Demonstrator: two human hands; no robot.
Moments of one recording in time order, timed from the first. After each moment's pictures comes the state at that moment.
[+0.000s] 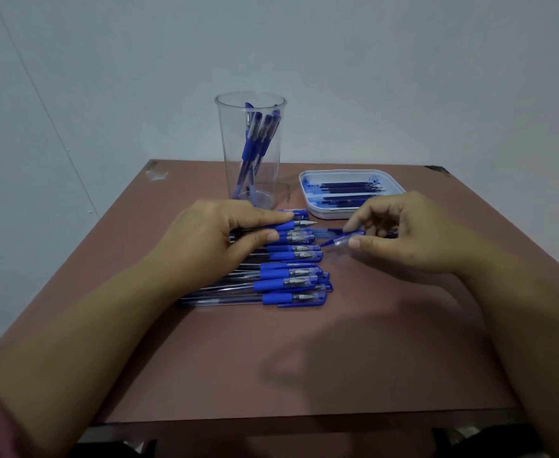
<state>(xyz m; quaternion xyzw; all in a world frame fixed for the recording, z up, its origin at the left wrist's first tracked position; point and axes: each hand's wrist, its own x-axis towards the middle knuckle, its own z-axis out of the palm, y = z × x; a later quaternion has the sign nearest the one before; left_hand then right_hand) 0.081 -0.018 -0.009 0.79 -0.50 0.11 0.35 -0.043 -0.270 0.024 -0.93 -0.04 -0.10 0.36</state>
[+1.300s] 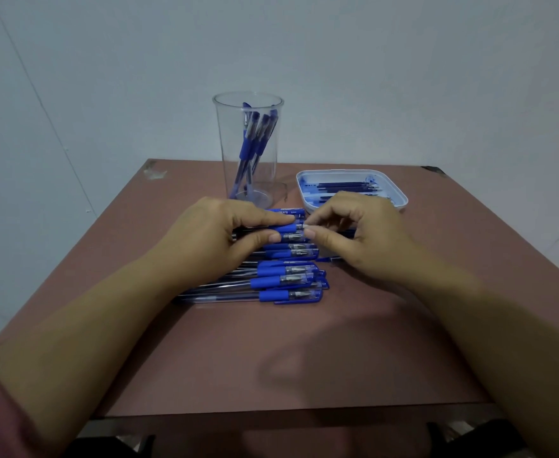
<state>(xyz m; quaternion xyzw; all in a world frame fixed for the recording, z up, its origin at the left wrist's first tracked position) 0.083 -0.024 -0.010 0.79 -0.51 0.10 0.34 -0.022 -0.239 0.001 -0.91 -0.11 -0.24 0.31</state>
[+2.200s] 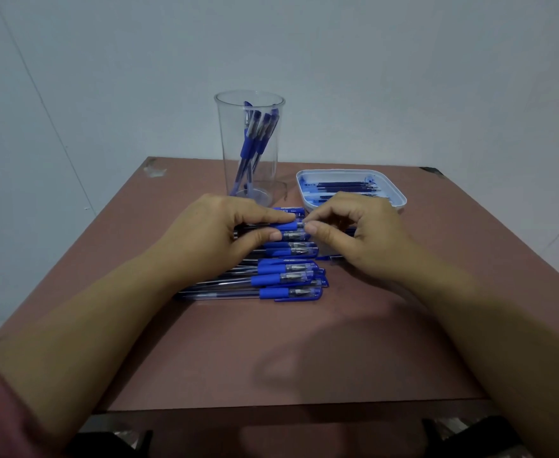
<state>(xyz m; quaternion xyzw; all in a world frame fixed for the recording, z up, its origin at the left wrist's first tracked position) 0.082 -0.024 -0.008 0.79 -0.50 0.10 0.35 -0.022 -0.238 -0.001 -0.91 -0.11 -0.23 0.32</state>
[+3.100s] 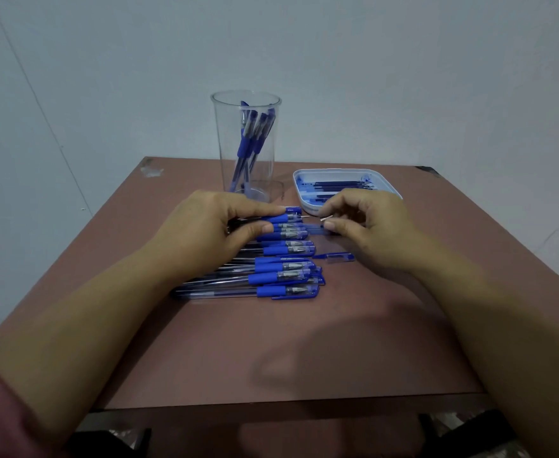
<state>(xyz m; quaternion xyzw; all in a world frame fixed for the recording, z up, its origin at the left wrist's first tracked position) 0.079 -0.022 -0.003 0.81 -0.47 0.10 0.34 -0.025 -0.250 0.005 -0.93 -0.02 -0.20 0.32</state>
